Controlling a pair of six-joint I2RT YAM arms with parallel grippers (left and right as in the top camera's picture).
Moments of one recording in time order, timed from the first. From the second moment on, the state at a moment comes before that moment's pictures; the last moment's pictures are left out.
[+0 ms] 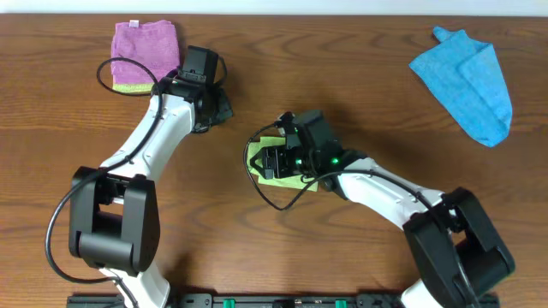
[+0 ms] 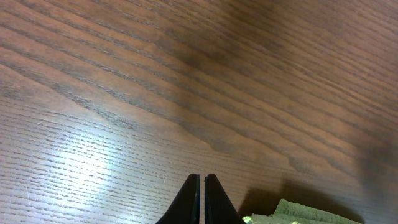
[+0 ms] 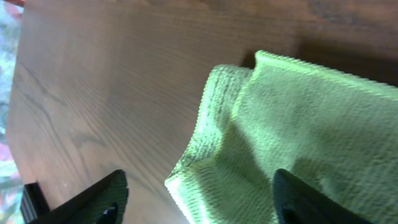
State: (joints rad) left arm -0.23 1.86 1.38 -0.70 0.04 -0.56; right arm 0.58 1.75 0.92 -0.03 -0.45 0.53
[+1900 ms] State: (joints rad) left arm -0.19 1.71 1.30 -0.80 0.33 -0.62; right arm 0.09 0.97 0.90 -0.91 -0.25 0.07
